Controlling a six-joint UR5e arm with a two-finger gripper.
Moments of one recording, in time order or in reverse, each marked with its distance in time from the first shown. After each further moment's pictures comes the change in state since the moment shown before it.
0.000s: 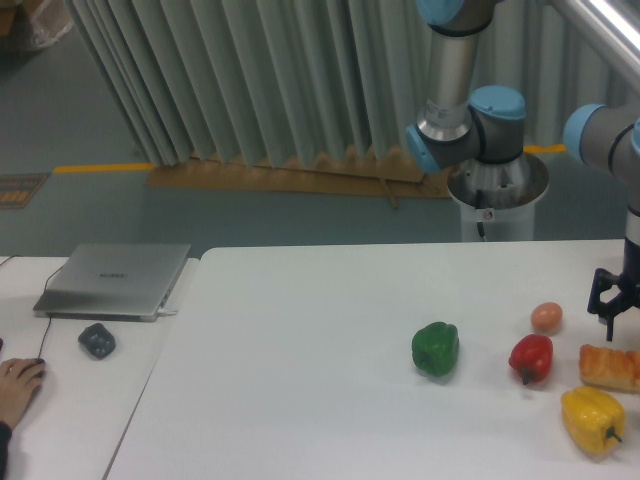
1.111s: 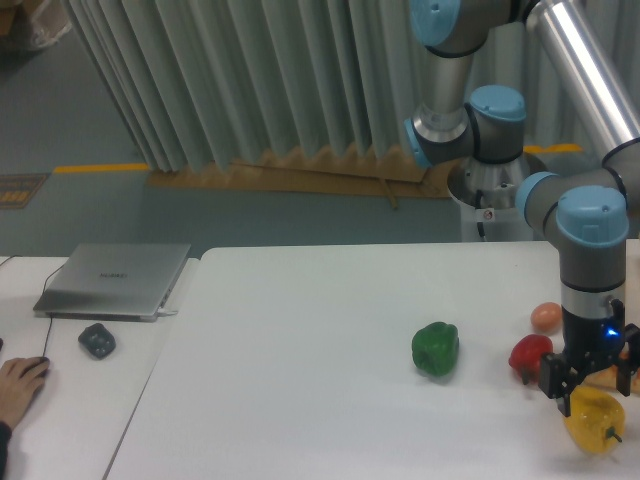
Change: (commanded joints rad) arm -0.127 -0.124 -0.031 0.114 0.159 -0.505
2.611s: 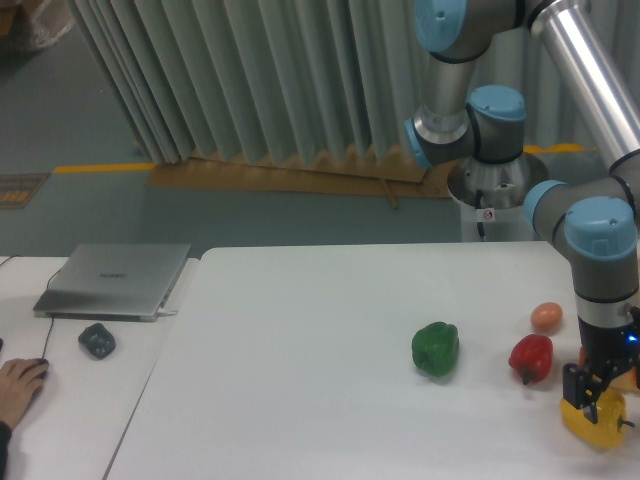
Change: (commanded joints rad) arm 0.014 -0.020 0.031 -0.003 0.029 -0.080
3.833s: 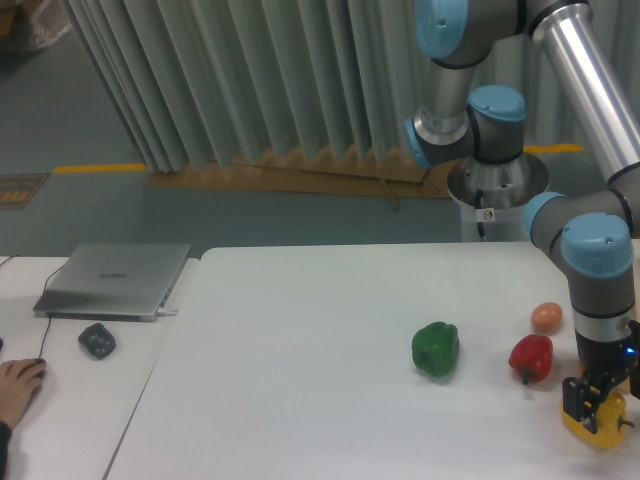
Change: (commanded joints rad) arm -0.014 -0.046 0.003 0.003 0.031 -0.095
